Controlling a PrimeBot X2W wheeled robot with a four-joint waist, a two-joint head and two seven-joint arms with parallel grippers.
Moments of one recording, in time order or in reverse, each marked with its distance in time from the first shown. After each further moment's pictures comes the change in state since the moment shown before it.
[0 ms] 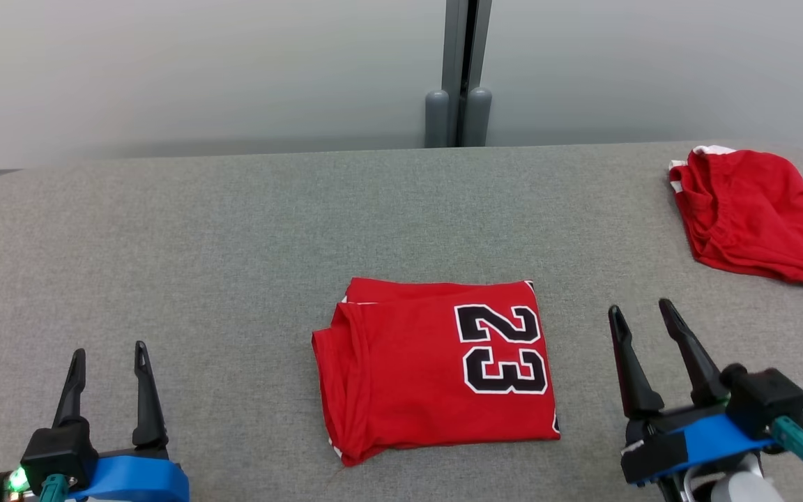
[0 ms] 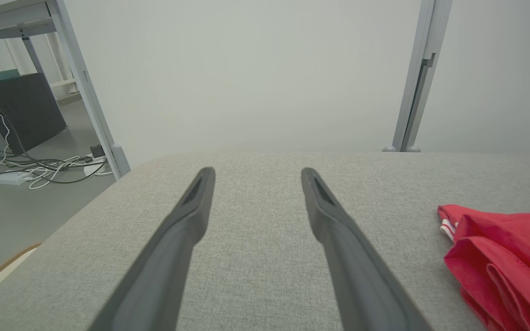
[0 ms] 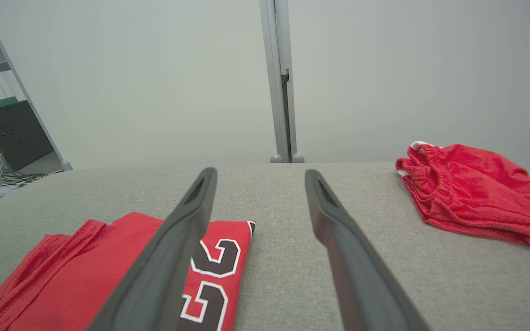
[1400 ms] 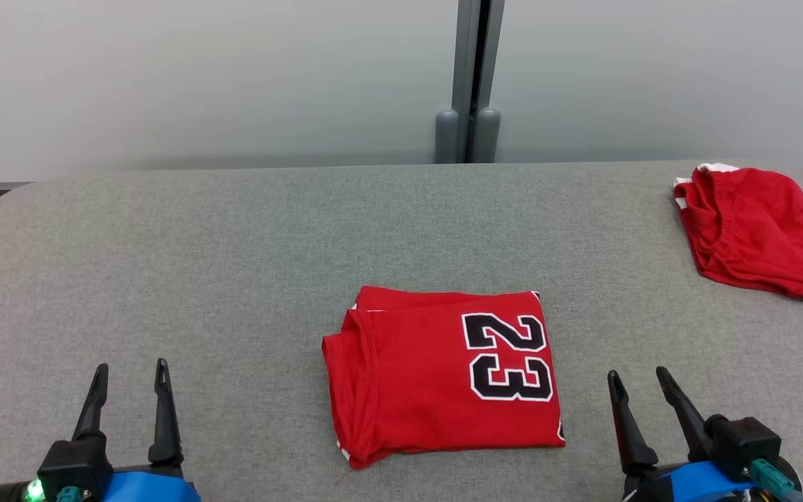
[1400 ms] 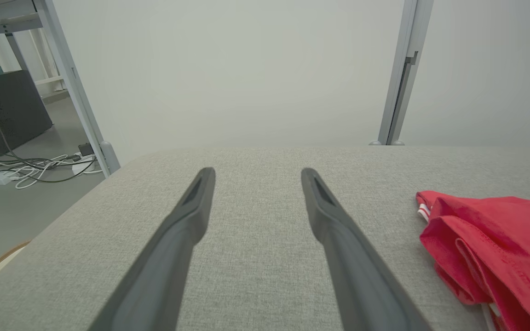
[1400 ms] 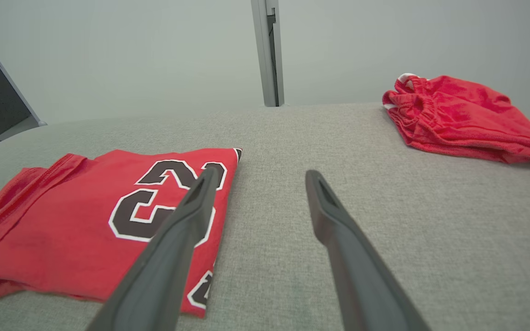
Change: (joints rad) left arm 0.036 0.019 -0.049 0.011 -0.026 -0.024 0.000; right arm 0.093 0.046 -0.063 0.116 -0.068 0.000 0.001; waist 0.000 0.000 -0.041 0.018
